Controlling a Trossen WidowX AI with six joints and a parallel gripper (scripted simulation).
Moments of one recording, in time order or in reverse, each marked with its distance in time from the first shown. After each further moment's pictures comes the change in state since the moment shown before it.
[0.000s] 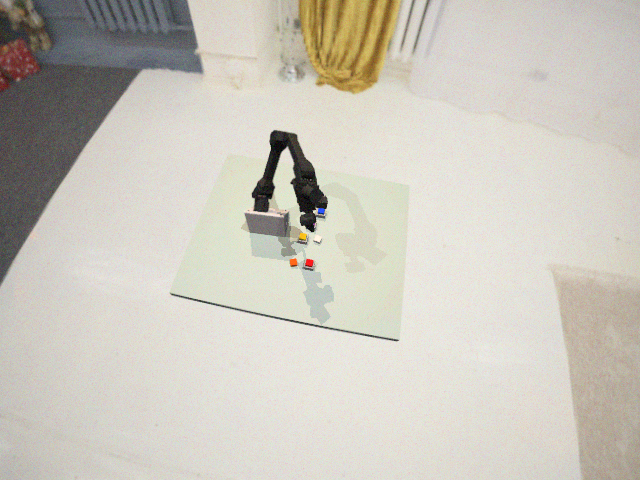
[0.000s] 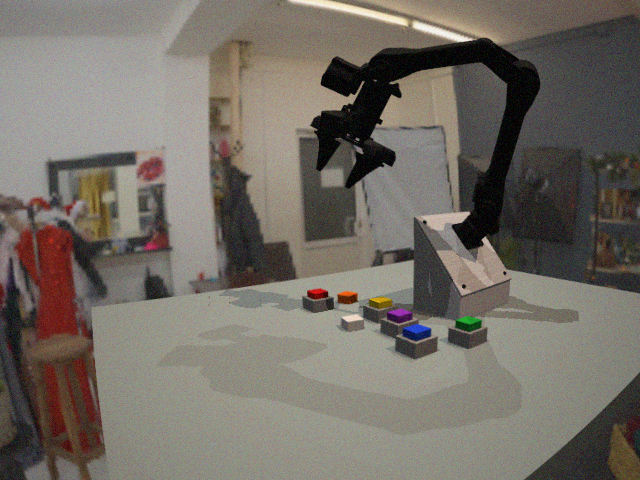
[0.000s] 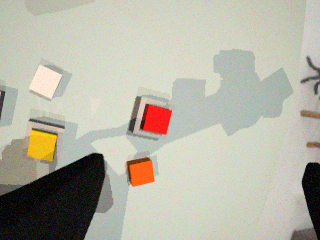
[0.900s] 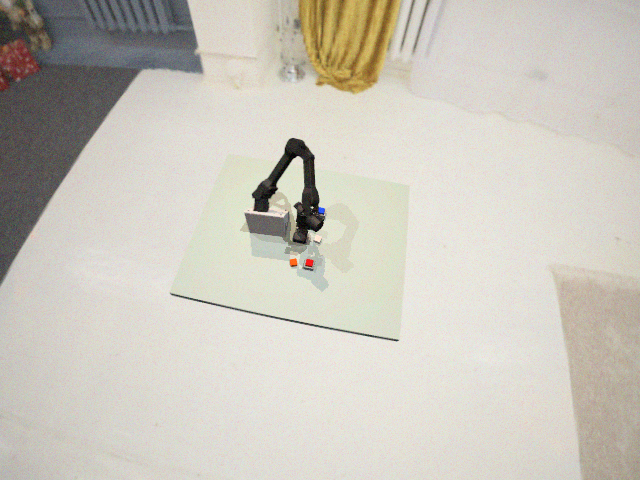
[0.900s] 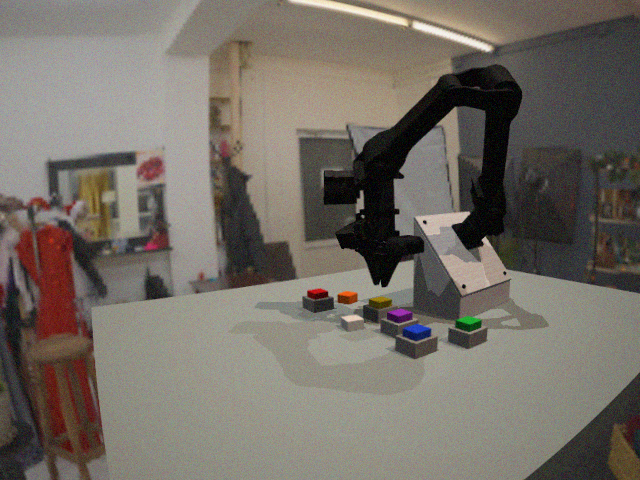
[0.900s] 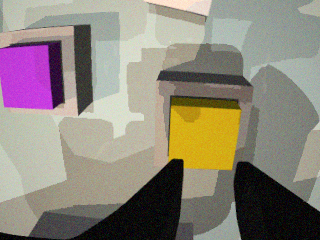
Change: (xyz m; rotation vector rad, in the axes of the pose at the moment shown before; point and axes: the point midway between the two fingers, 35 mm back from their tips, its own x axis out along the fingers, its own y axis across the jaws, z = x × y) arm 0.140 0.147 -0.070 0.257 0.305 0.406
